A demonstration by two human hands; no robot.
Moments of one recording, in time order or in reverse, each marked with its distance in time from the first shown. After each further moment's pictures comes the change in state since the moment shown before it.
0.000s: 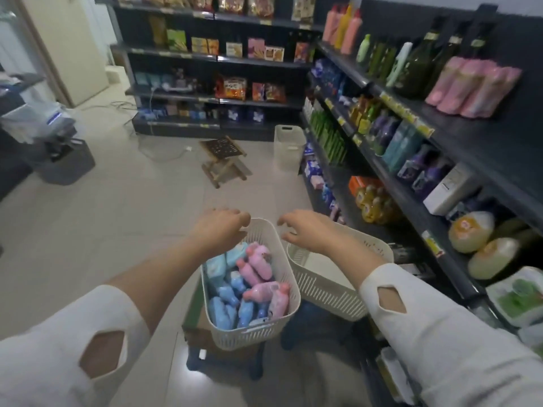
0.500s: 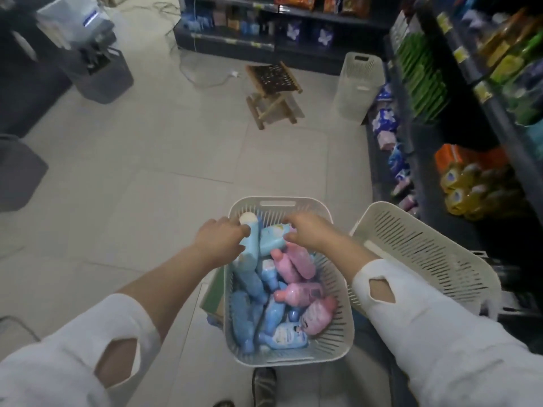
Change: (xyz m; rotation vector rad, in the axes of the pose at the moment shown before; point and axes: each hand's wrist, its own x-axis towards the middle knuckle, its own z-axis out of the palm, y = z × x) left_hand 0.068 -0.105 0.178 -0.102 -0.415 -0.236; right_hand 0.214 0.014 0.160 0.168 -0.358 -0.020
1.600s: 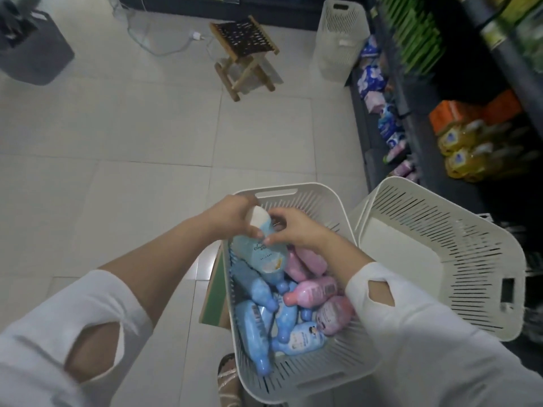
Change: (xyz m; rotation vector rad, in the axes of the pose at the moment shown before) left_hand 0.092 -0.029 0.004 -0.495 -0.148 0.102; right_hand 0.068 0.000 0.062 0.900 -0.040 0.035
